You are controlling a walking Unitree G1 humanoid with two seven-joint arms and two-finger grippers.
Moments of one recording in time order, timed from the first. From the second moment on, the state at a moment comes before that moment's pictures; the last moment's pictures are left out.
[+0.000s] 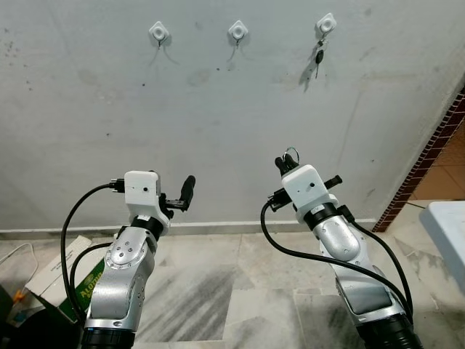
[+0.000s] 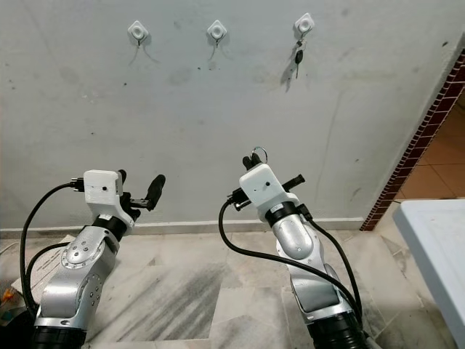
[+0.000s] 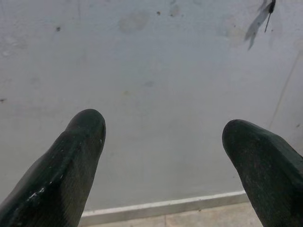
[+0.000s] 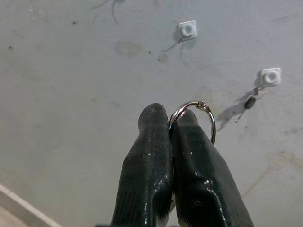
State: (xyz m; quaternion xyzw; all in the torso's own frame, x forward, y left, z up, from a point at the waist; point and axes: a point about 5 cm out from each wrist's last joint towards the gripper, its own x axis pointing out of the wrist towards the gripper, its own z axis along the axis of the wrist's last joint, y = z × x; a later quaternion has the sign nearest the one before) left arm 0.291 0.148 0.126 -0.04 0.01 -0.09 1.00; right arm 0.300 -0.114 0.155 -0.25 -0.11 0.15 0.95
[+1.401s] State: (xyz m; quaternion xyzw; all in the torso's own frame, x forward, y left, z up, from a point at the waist) left arm 0.283 0.156 0.115 -0.03 0.03 -0.09 0.99; right arm 0.289 -0.116 0.129 -0.24 -0.06 0.19 0.95
